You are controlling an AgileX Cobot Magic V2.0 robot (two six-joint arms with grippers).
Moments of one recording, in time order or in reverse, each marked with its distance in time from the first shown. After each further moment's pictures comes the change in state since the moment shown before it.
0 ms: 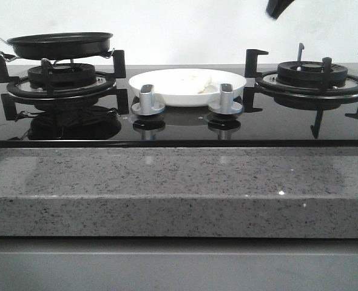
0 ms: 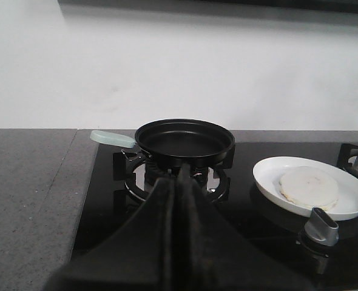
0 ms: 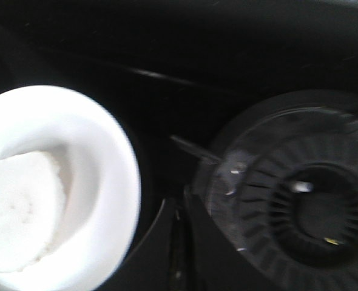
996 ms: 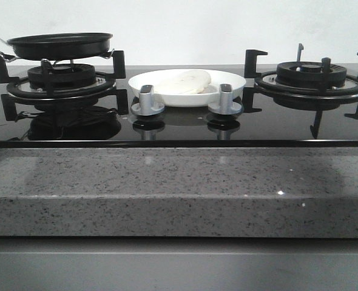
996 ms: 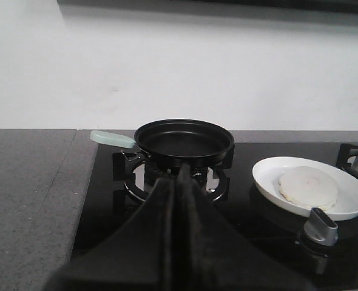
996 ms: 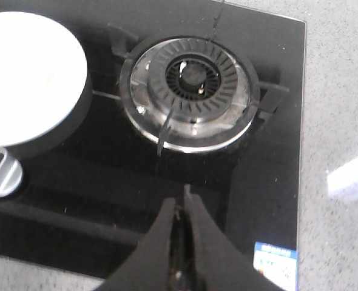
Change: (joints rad) left arm 0.000 0.000 0.000 0.000 0.000 0.000; right arm 0.022 -0.949 1.028 -0.239 -0.345 0.043
